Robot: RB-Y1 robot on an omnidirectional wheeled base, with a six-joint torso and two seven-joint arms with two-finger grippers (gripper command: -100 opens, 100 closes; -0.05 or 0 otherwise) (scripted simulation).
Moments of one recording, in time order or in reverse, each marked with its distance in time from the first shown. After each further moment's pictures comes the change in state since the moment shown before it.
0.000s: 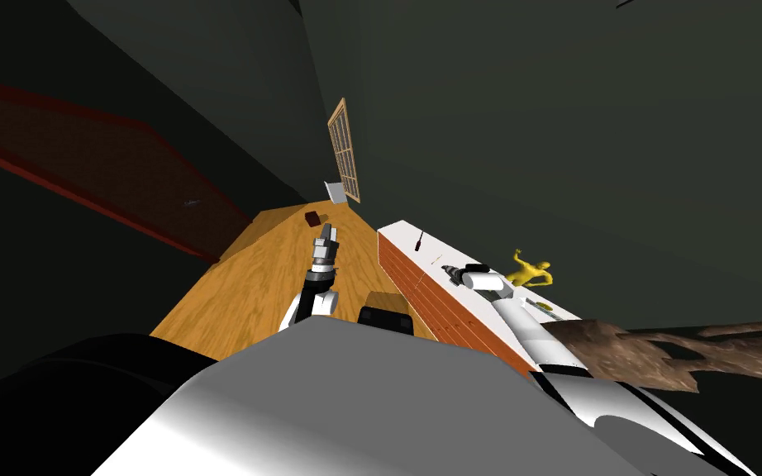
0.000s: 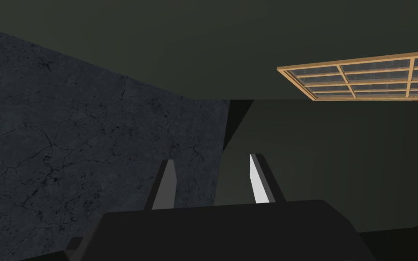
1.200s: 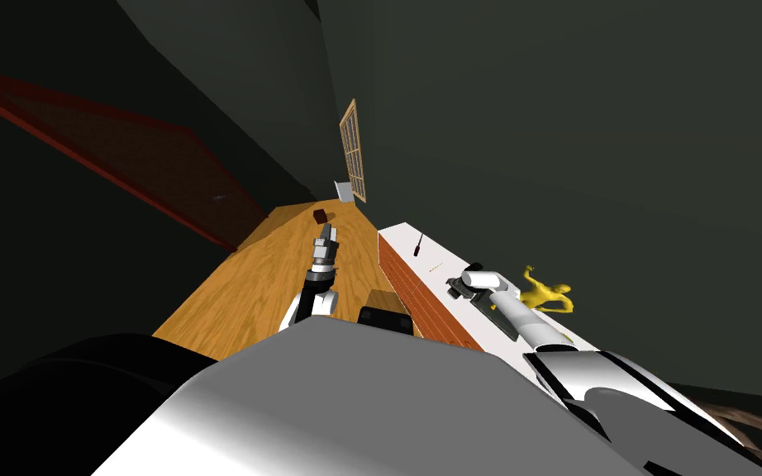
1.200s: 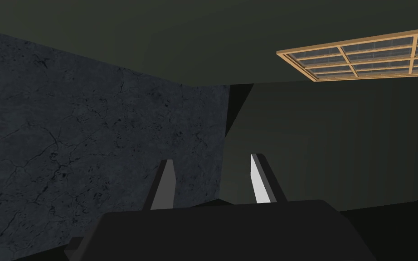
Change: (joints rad) left arm 0.000 0.000 0.000 0.000 0.000 0.000 0.000; right arm -0.131 -0.044 0.136 0.251 -0.097 0.267 0.055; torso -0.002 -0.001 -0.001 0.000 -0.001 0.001
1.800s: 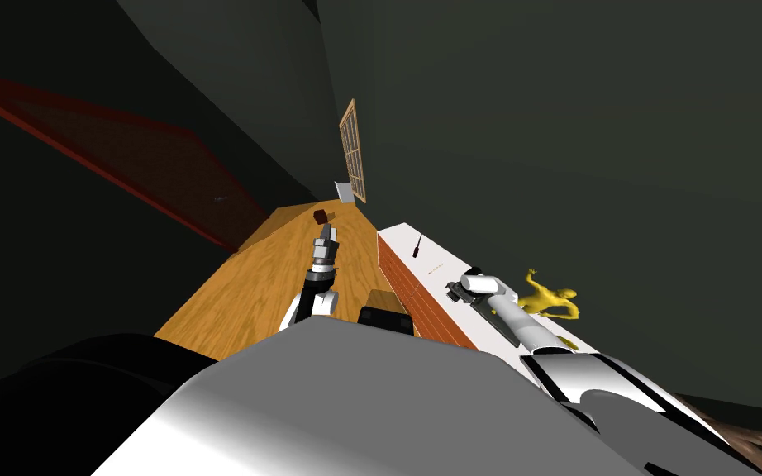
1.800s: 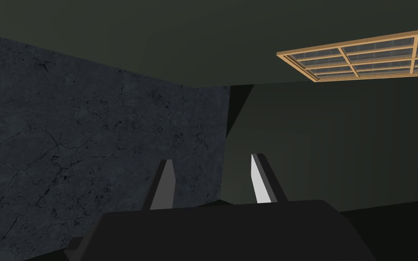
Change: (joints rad) left arm 0.000 0.000 0.000 0.000 0.000 0.000 0.000; right arm 0.021 0.027 -0.003 0.049 0.018 -0.031 0.025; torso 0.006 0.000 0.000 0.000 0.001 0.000
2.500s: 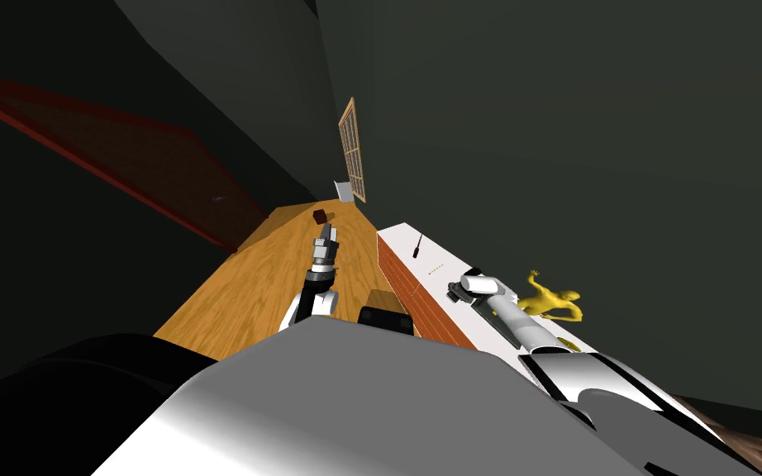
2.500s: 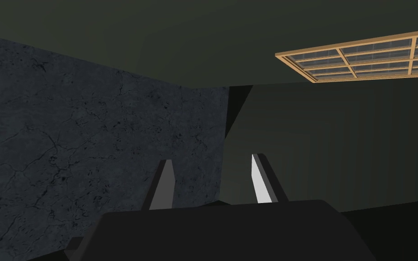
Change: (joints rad) left arm 0.000 0.000 0.000 0.000 0.000 0.000 0.000; right arm -0.002 0.008 -0.004 0.019 0.004 -0.014 0.010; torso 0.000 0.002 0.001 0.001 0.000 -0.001
